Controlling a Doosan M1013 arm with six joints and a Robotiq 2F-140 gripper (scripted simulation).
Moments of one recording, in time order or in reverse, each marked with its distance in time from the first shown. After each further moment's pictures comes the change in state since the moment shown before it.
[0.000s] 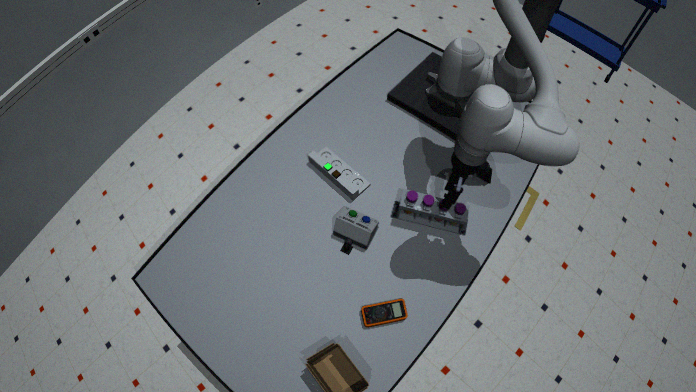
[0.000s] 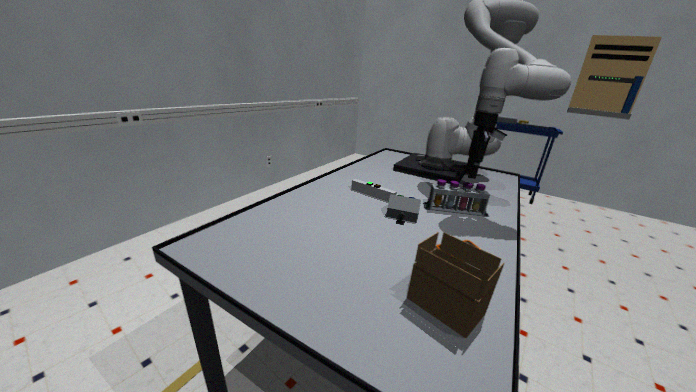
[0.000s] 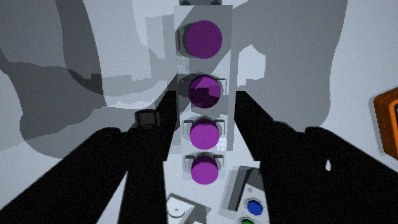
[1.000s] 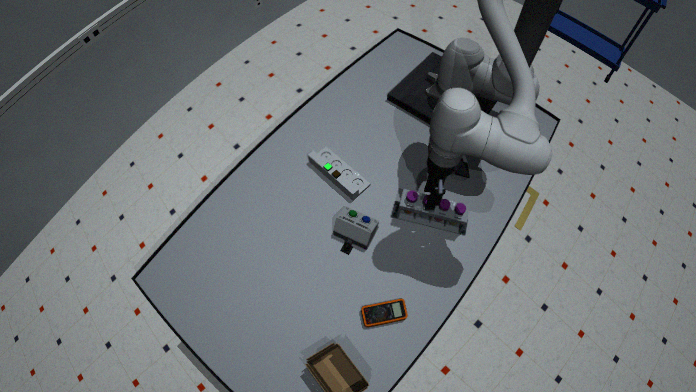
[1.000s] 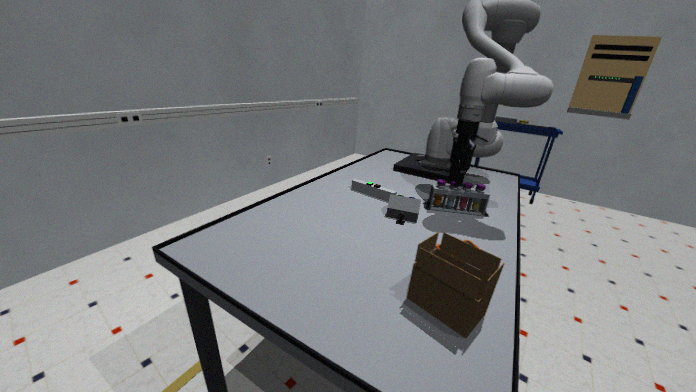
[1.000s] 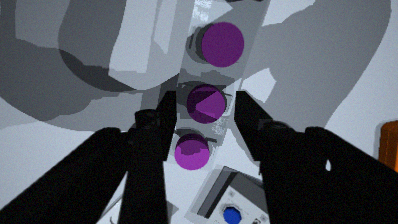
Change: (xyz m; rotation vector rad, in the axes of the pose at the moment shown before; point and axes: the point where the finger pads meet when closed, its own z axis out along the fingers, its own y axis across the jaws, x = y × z) arm -0.050 0.001 0.037 -0.001 0.036 -0.265
